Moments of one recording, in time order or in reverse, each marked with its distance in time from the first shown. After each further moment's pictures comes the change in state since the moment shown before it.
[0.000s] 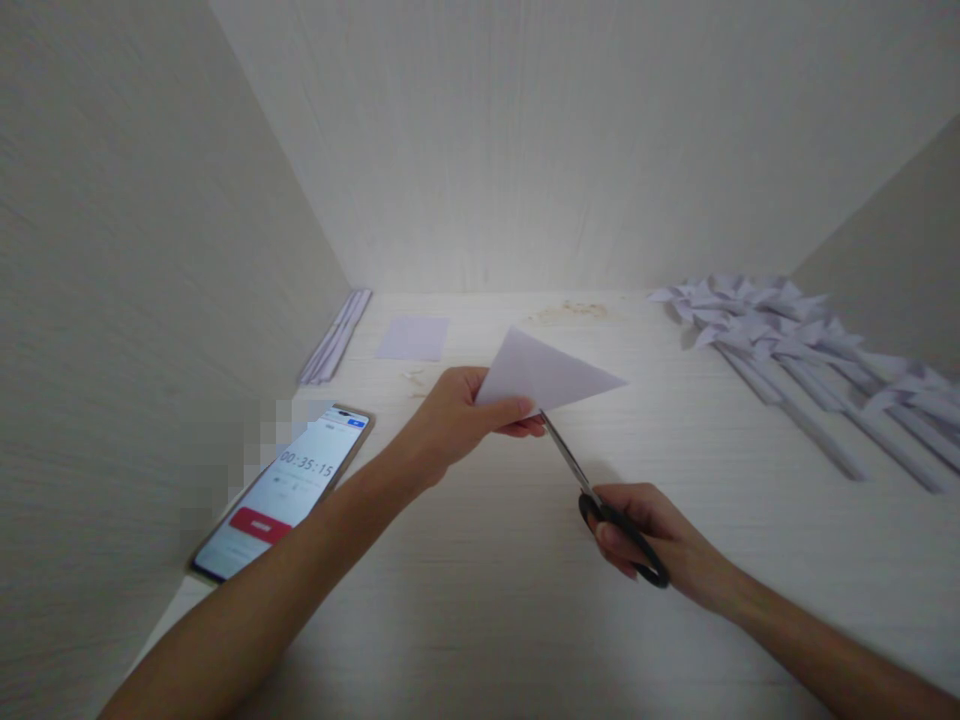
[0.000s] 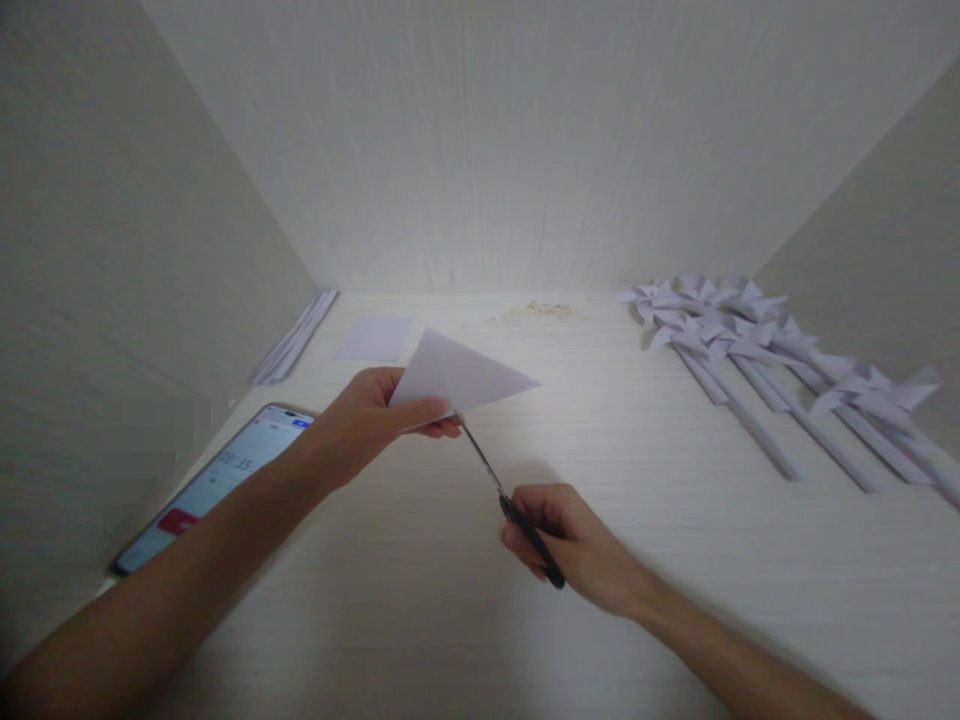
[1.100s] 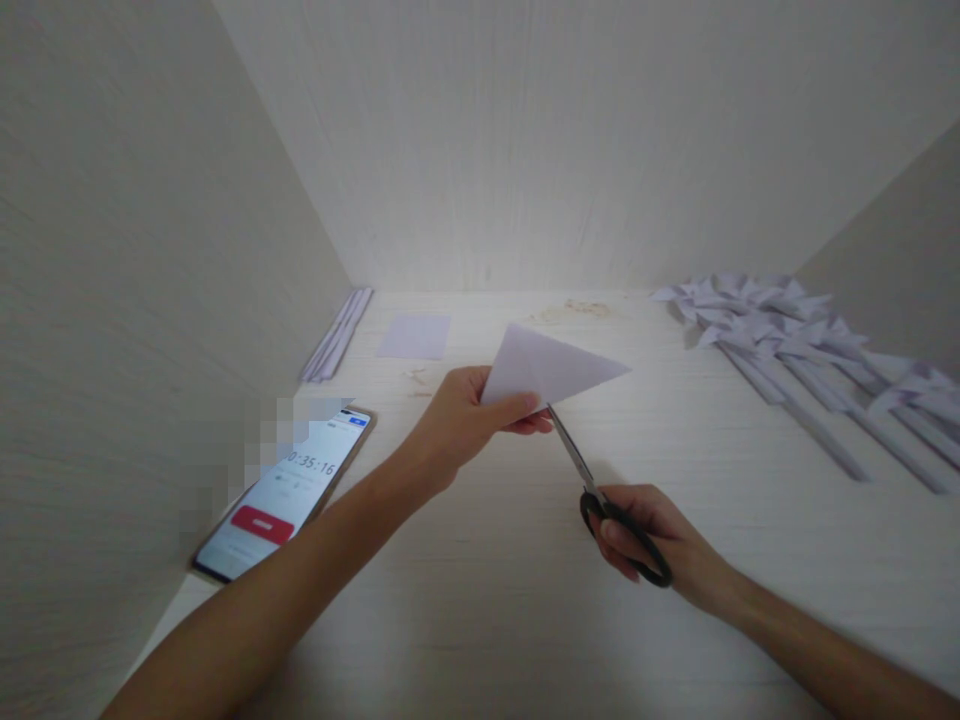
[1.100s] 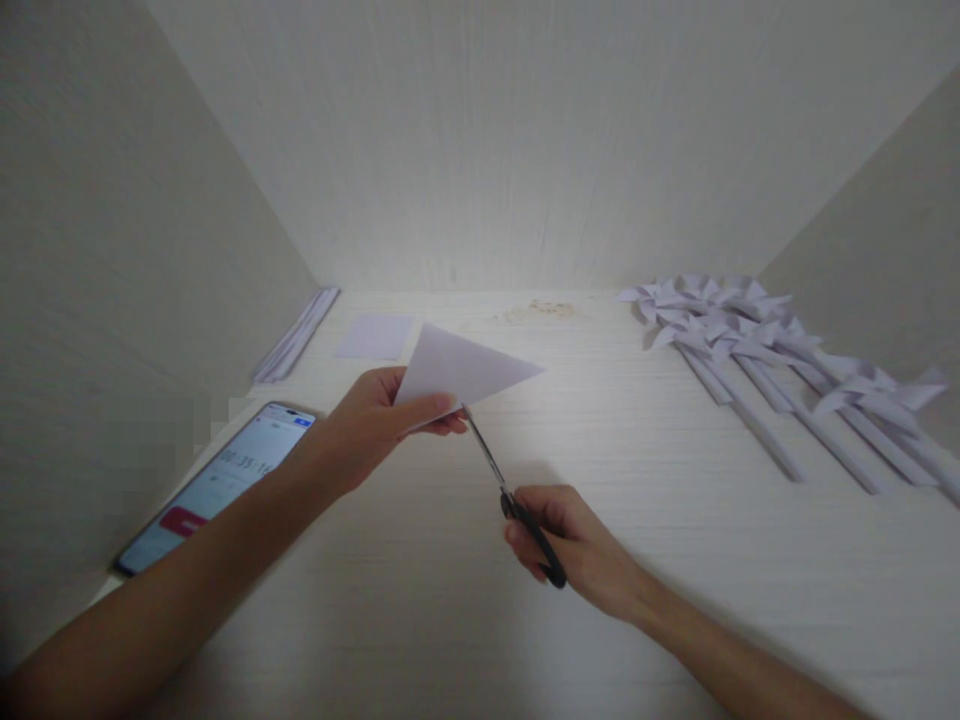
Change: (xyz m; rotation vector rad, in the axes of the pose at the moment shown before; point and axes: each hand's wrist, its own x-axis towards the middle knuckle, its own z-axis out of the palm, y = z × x) left_hand -0.001 -0.005 0.004 -0.055 0.036 0.054; right_hand 0.001 0.004 0.004 0.034 0.011 -0.043
